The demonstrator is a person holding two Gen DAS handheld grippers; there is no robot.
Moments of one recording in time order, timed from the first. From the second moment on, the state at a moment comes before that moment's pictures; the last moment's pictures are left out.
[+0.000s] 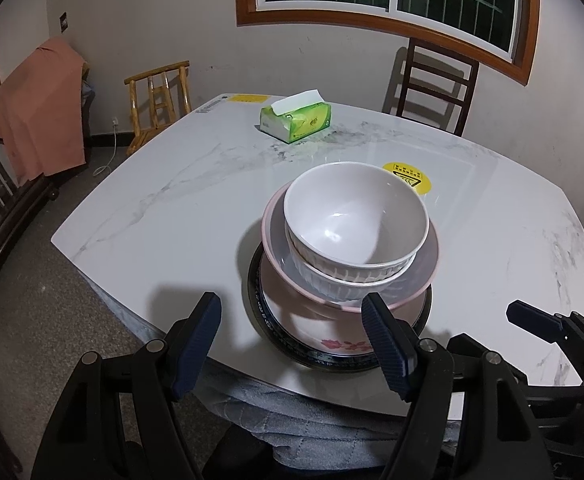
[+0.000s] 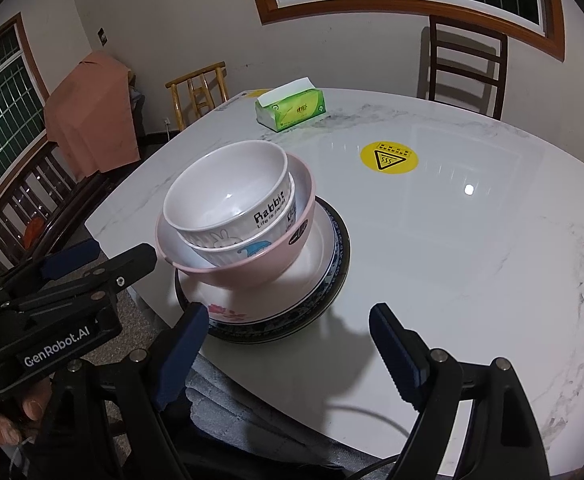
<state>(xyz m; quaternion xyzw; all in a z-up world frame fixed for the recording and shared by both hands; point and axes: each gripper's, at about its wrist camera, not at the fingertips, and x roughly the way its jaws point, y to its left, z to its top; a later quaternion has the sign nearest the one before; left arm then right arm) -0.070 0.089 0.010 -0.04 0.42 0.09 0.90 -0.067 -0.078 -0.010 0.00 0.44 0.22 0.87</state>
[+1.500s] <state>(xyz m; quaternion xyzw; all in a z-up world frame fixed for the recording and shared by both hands) -0.066 0.086 0.007 -0.04 0.43 0.08 0.90 -0.068 -0.073 -0.015 -0.01 0.45 0.23 0.86</state>
